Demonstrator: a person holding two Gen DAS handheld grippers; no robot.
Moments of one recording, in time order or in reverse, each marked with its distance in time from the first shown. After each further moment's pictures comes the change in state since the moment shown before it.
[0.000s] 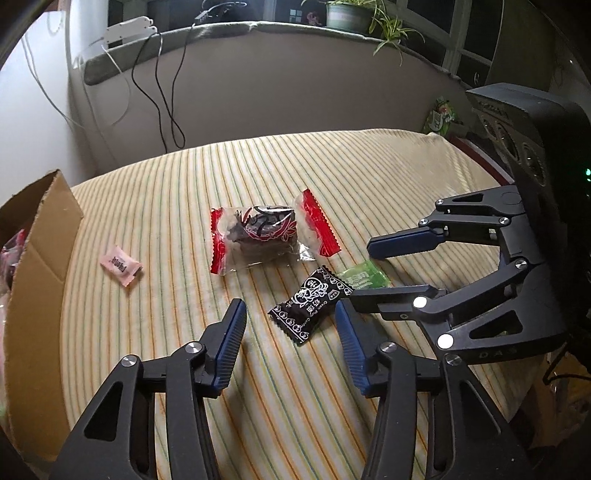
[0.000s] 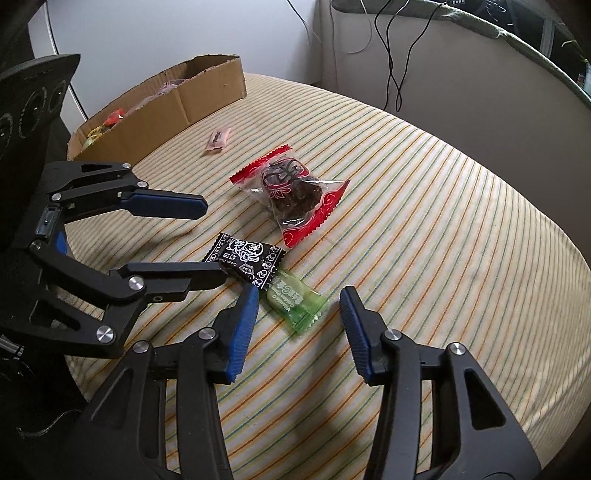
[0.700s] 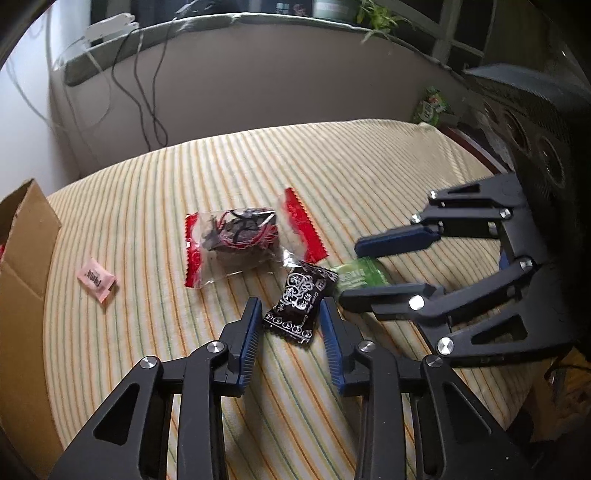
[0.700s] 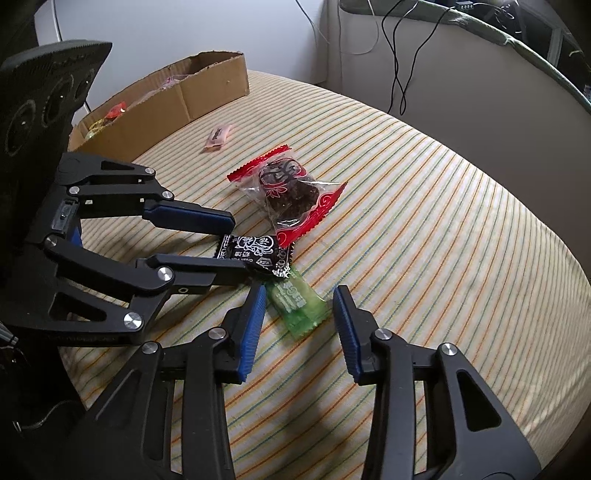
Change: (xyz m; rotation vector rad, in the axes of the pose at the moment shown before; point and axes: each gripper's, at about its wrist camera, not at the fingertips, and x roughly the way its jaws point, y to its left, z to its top) left arm 0.010 -0.007 0.006 0.048 0.028 -0.029; right arm 0.001 -0.003 0.002 -0.036 0.006 -0.002
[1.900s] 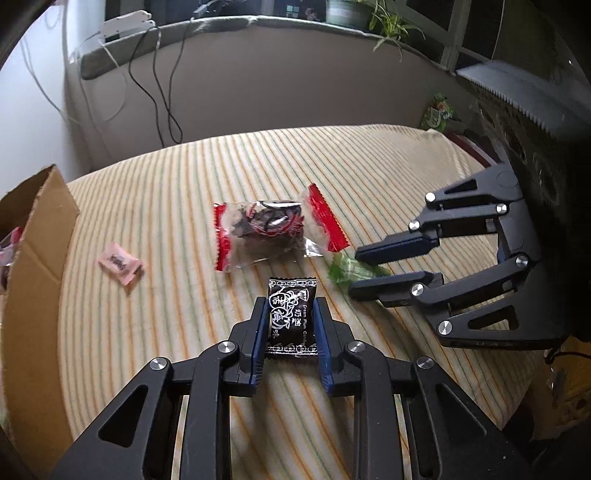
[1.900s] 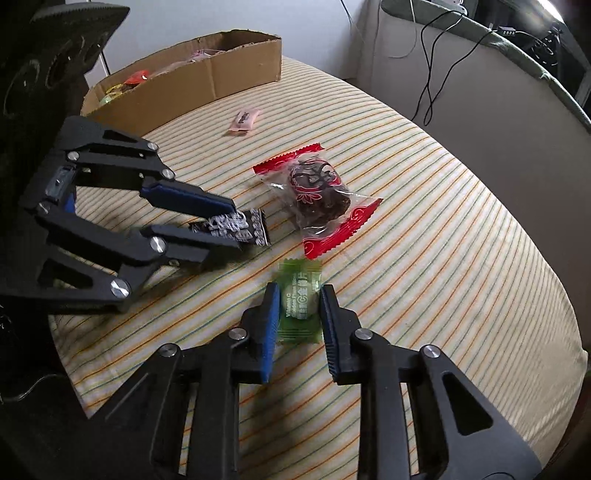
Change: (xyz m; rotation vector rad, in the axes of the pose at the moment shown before) left arm -0.012 0.016 -0.007 -0.048 -0.017 0.010; right arm 0.009 0.020 0.013 -0.149 0.051 -0.009
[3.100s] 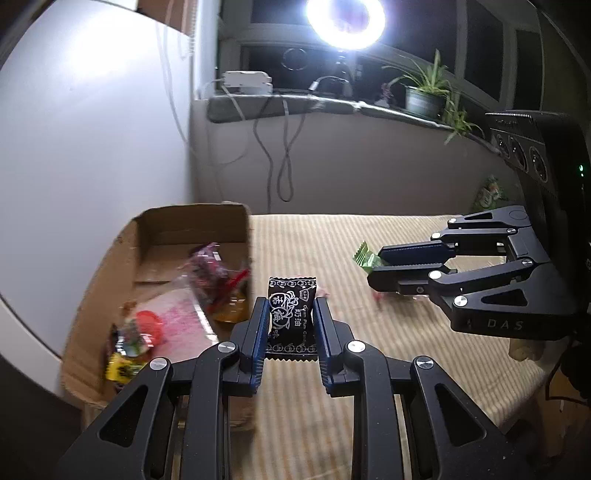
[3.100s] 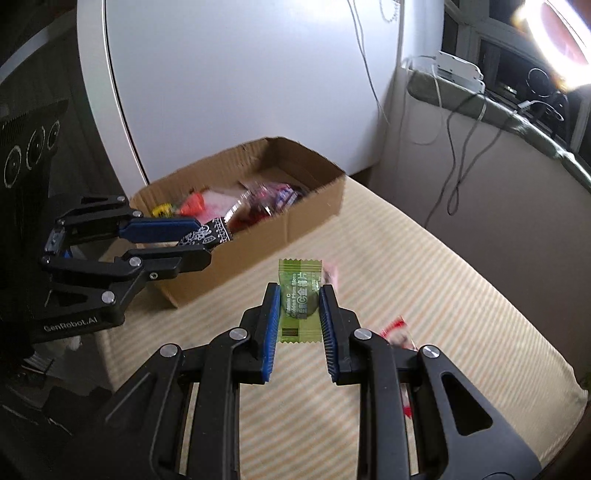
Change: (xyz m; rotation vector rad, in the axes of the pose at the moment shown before) left arm -0.122 0.094 -0.028 -0.159 -0.250 0.213; right arm -0.047 0.079 0.107 0.024 -0.245 0.042
